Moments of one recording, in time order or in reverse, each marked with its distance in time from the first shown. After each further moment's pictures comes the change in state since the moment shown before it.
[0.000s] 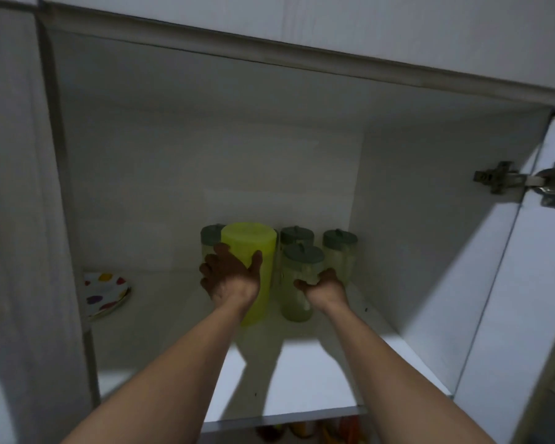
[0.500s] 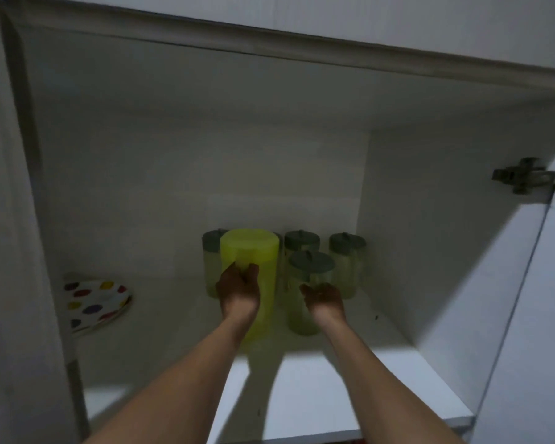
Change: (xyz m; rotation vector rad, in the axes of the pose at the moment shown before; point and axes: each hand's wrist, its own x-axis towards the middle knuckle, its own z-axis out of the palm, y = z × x) left_hand 0.001 -0.005 0.012 -0.354 -0.055 0.072; right_hand 0.024 0.022 0.032 0.358 0.020 0.020
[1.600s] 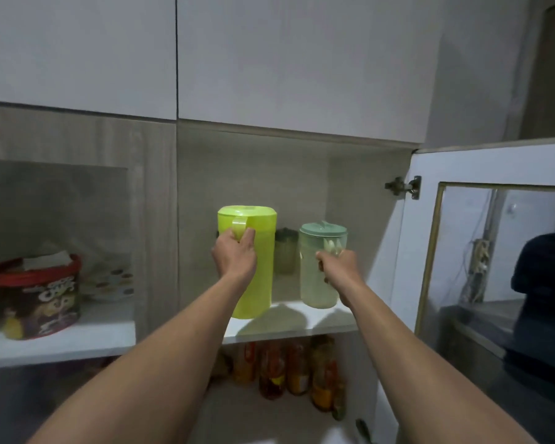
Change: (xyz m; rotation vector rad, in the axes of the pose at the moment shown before) left_hand -0.169 0.102 -0.218 -0.345 0.060 0.015; right_hand -0.310 -0.100 -0.122 0.150 0.136 -0.128
